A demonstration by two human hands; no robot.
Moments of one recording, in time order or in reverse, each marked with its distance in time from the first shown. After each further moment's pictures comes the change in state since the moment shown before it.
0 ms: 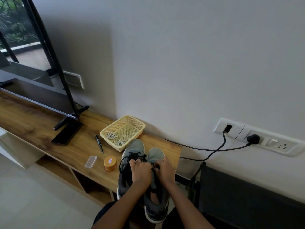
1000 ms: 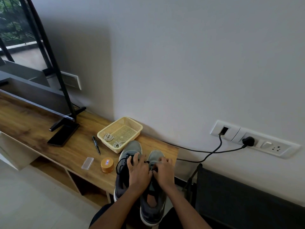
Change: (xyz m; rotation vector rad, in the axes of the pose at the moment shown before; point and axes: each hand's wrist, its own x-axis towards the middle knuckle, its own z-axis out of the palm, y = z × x) left_hand -0.002 -0.002 0.003 -0.023 0.093 0.076; right_hand -0.004 0.005 -0.008 -0.205 0.088 -0.072
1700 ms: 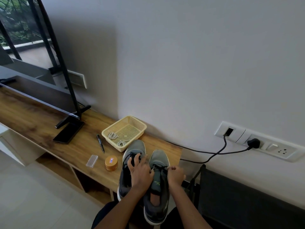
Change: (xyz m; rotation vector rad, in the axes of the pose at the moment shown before) left_hand -0.005 -0.006 0.002 -0.139 -0.017 -0.074; right_hand 0.004 0.013 0.017 0.599 0.101 0.744
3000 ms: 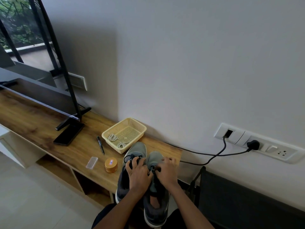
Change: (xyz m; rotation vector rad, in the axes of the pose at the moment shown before) left_hand -0.003 -0.005 0.001 -0.025 0.037 -0.024; right_hand -0.012 -0.023 -0.013 -0.632 -0.141 -0.718
